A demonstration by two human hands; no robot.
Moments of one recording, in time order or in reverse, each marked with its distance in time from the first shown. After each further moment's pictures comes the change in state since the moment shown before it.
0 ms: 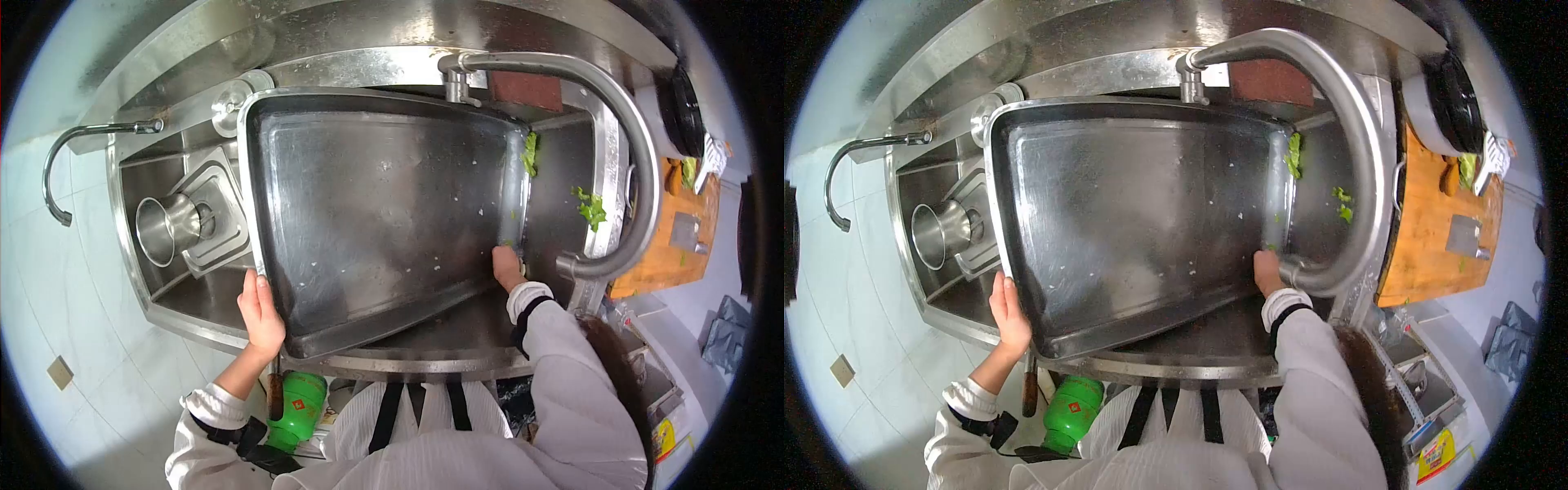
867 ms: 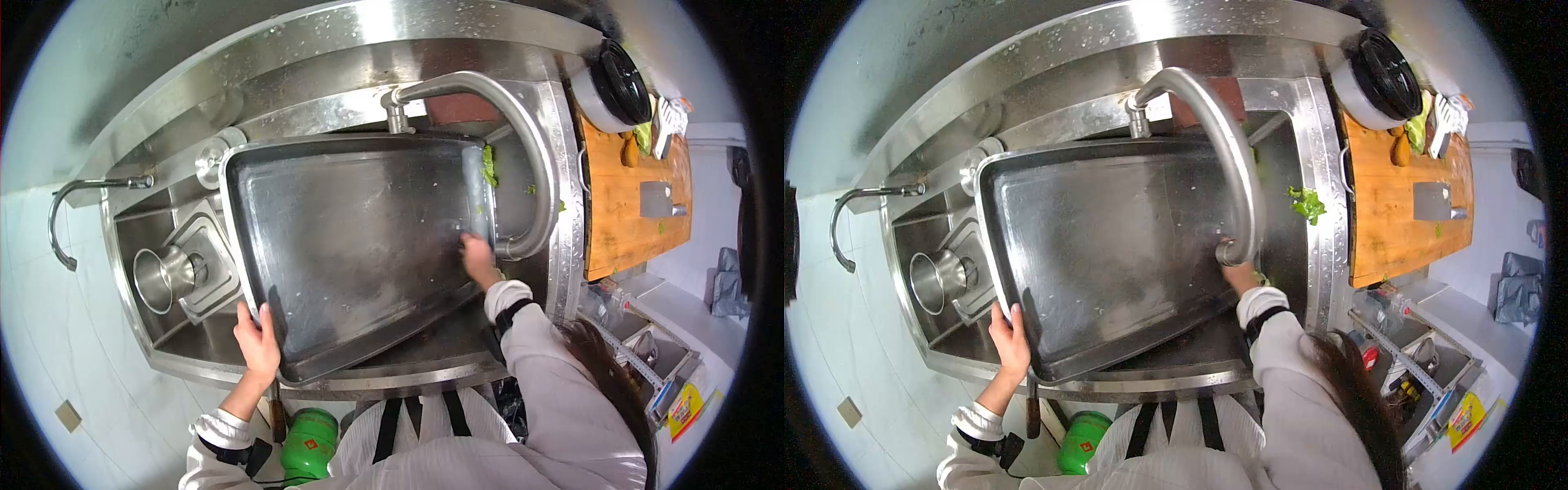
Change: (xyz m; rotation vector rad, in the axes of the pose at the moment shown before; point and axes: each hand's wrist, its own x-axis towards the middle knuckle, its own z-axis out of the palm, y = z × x) left_hand -0.004 0.008 -0.001 0.117 -0.024 0.027; right_hand 0.008 -0.030 -0.029 1.301 0.594 0.177
